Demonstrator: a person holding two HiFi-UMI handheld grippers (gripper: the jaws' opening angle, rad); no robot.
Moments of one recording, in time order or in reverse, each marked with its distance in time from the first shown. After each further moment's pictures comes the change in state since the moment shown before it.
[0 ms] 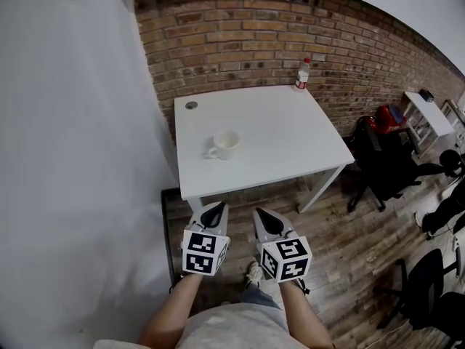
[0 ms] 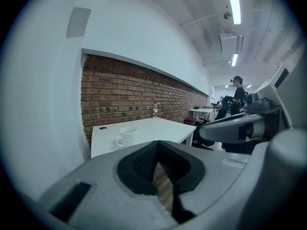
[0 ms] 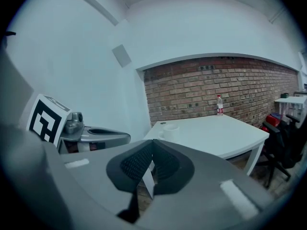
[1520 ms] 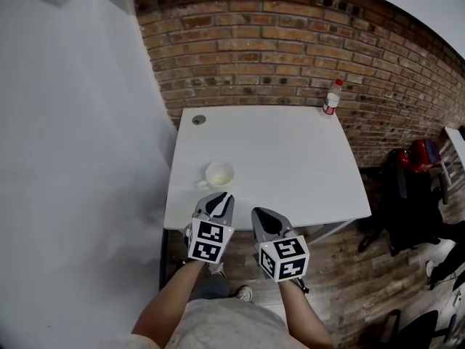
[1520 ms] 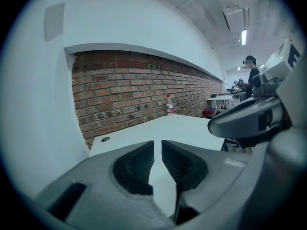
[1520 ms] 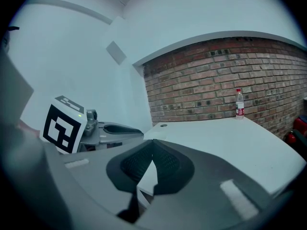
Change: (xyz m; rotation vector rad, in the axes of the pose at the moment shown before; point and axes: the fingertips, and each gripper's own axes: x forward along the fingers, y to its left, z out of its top) left arm 0.219 0.052 0.060 0.100 0.056 0.196; right arm 0.145 -0.155 0.054 -0.049 0.039 0.223
